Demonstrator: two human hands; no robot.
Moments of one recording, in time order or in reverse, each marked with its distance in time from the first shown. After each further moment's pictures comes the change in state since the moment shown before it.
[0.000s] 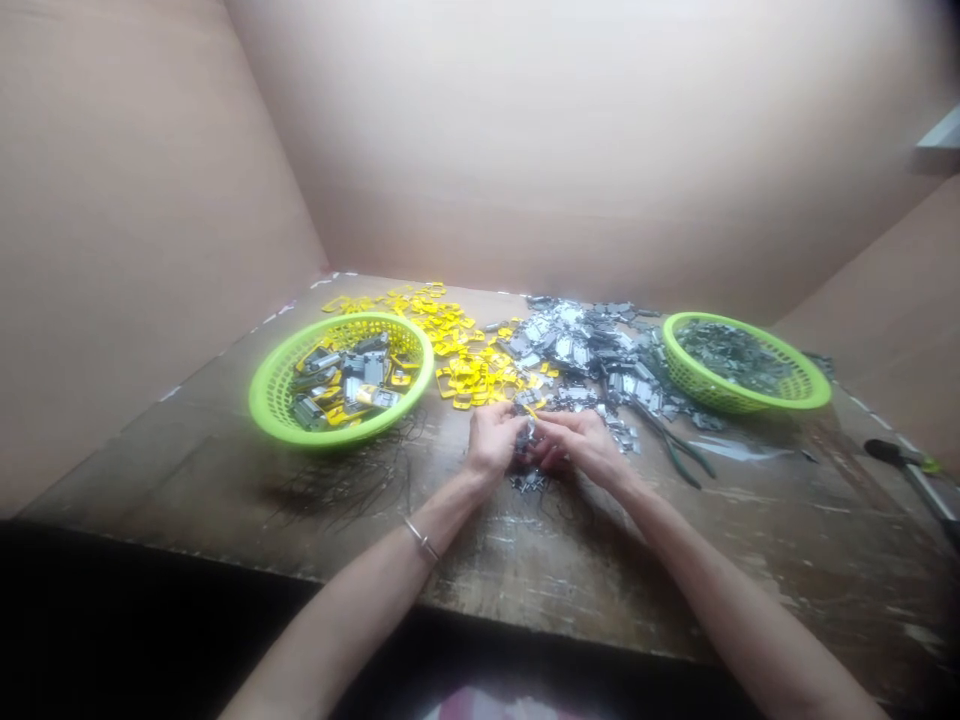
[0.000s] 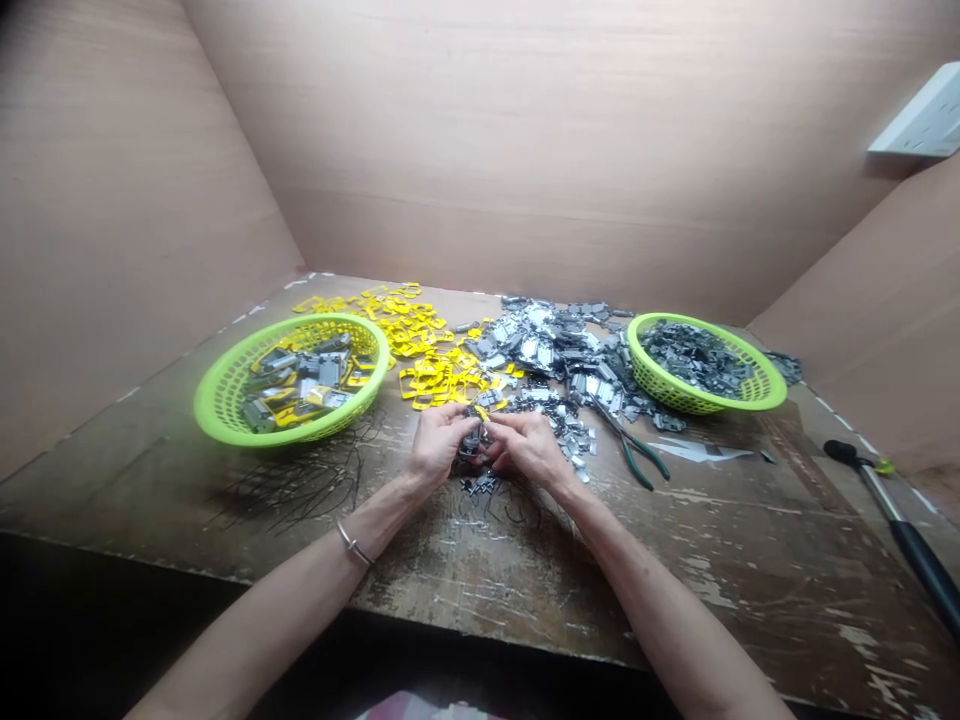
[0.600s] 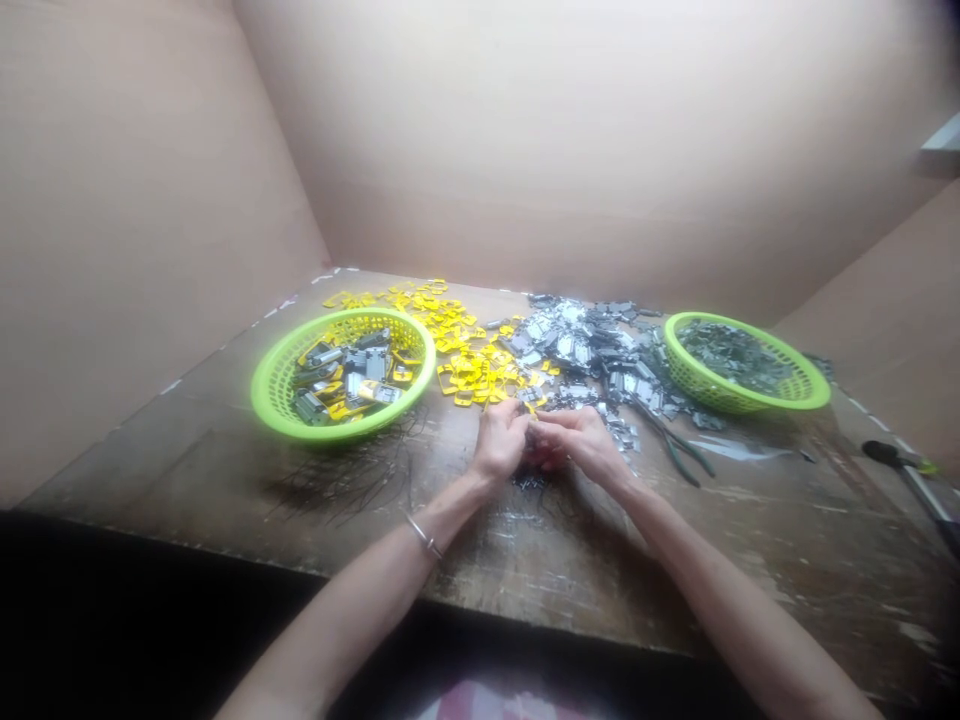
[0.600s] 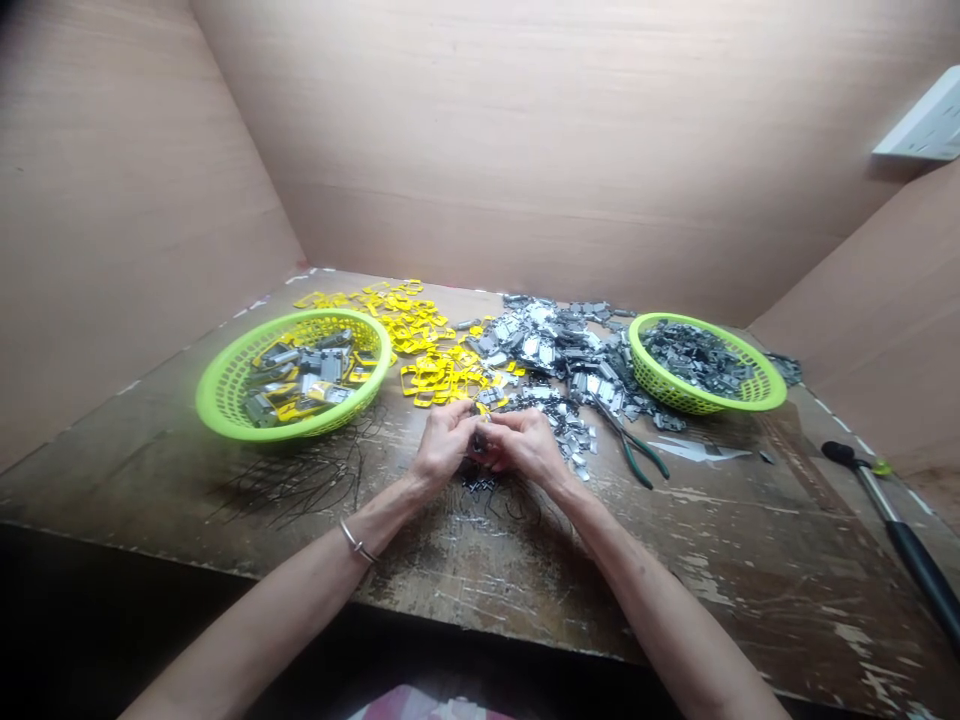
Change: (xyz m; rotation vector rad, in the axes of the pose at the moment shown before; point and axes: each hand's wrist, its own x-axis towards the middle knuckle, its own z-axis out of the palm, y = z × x) left_hand 0.000 0.001 -0.001 0.265 0.078 0.163; right_hand -0.003 -0.007 0.006 -0.020 -0.004 0.047
